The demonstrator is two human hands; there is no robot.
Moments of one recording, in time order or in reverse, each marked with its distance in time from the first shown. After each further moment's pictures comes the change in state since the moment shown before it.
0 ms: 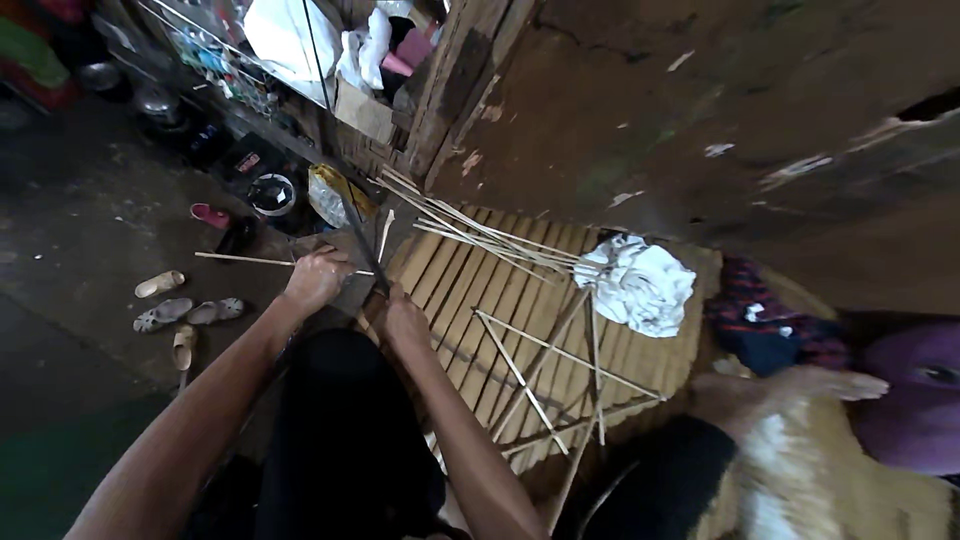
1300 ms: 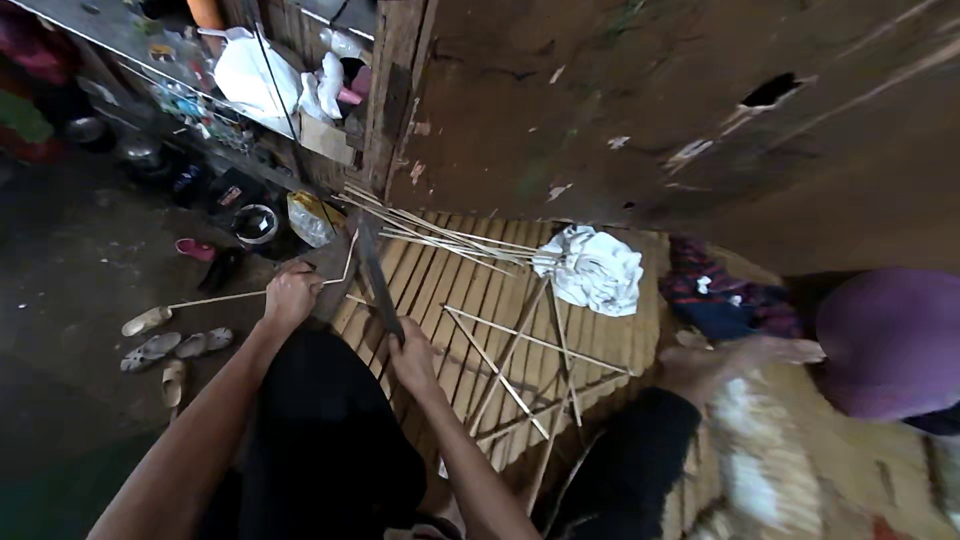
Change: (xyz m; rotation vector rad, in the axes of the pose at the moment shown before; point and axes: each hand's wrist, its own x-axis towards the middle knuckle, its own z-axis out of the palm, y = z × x) left_hand -0.005 0.033 -0.004 -0.030 -0.066 -0.390; right_hand -0.052 0.082 0.011 0.443 0.239 -0.171
